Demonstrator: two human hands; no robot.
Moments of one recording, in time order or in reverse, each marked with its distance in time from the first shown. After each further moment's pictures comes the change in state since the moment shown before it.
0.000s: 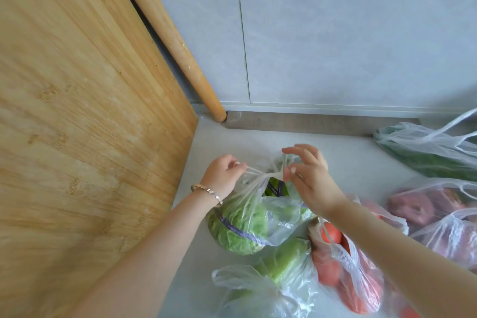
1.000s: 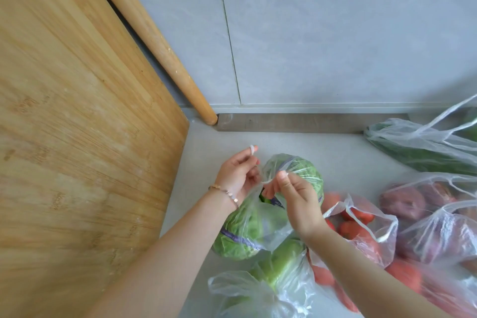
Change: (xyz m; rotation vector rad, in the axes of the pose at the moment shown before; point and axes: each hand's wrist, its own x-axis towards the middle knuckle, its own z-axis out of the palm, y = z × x) left_hand 0.005 0.033 0.038 -1.086 -0.164 -0.239; right_hand -0.018 -0.042 0.022 0.794 0.182 0.331
